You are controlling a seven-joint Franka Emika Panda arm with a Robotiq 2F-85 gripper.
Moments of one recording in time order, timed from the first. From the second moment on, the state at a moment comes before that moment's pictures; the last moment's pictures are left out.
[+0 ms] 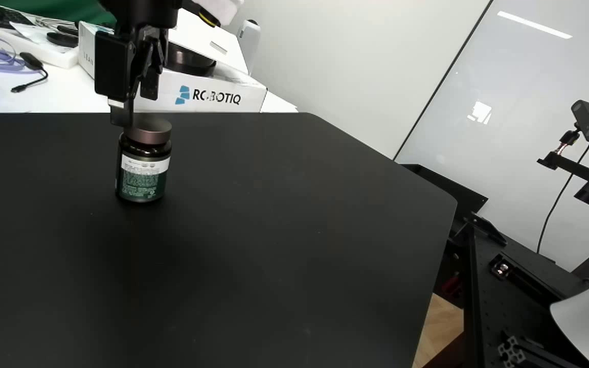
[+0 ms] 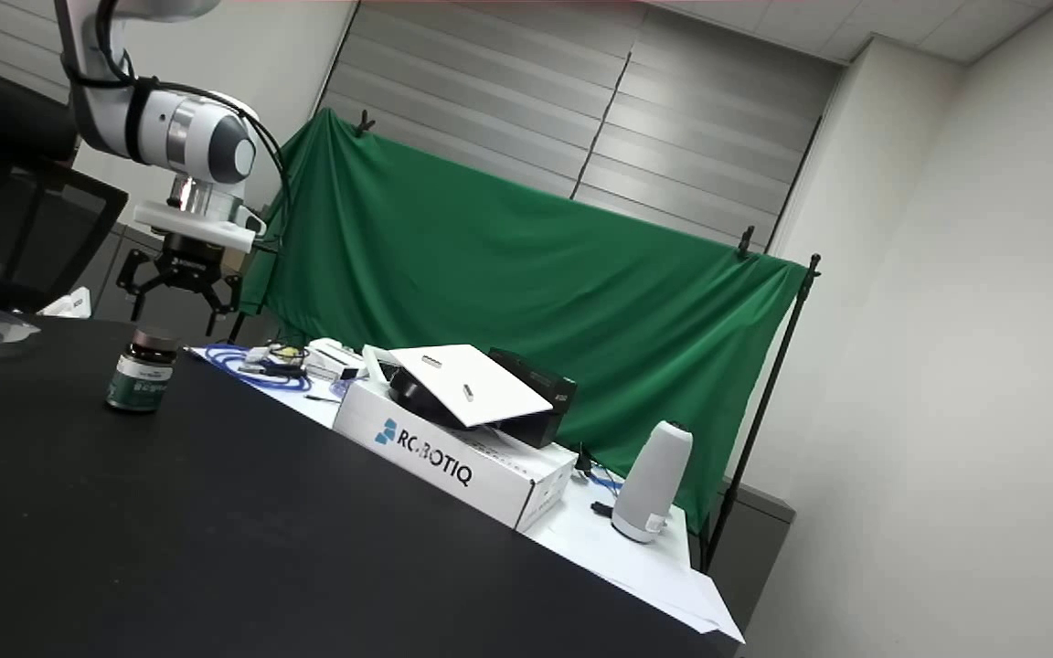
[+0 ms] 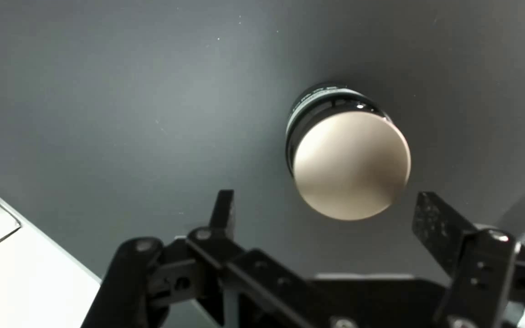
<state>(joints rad) 0.29 0.85 0.13 -1.36 -0.23 2.21 -0.18</state>
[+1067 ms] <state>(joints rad) 0.29 0.87 0.14 -1.34 -0.19 2.19 -0.19</state>
